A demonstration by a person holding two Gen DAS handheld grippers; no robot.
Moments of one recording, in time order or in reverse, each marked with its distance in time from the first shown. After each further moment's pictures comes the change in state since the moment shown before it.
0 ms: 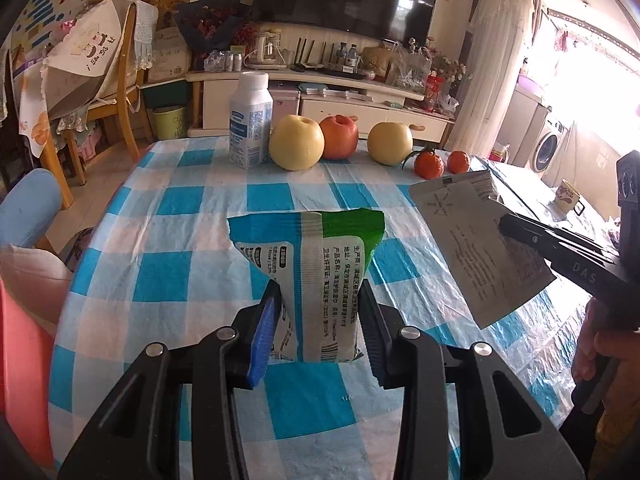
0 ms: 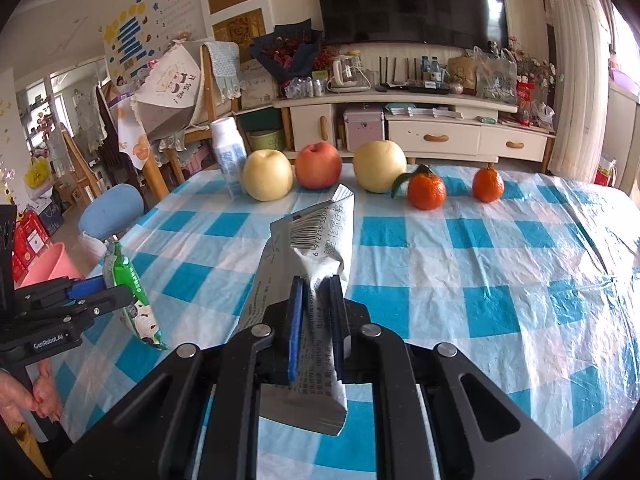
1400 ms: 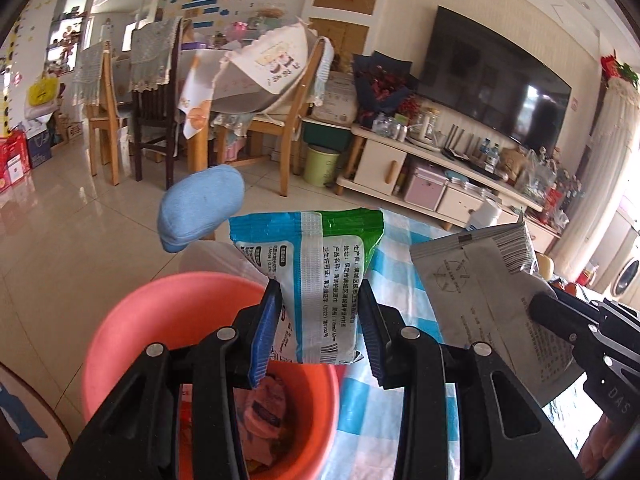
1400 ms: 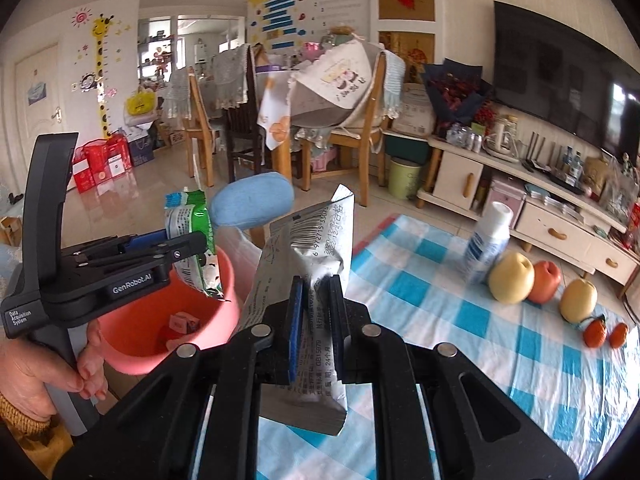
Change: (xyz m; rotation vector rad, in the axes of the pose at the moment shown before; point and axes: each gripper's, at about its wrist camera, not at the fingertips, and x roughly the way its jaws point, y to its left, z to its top) left arm -0.143 0.220 -0.013 -0.348 -0.231 0.356; right arm 0.016 0.313 0.051 -0.375 -0.042 0.289
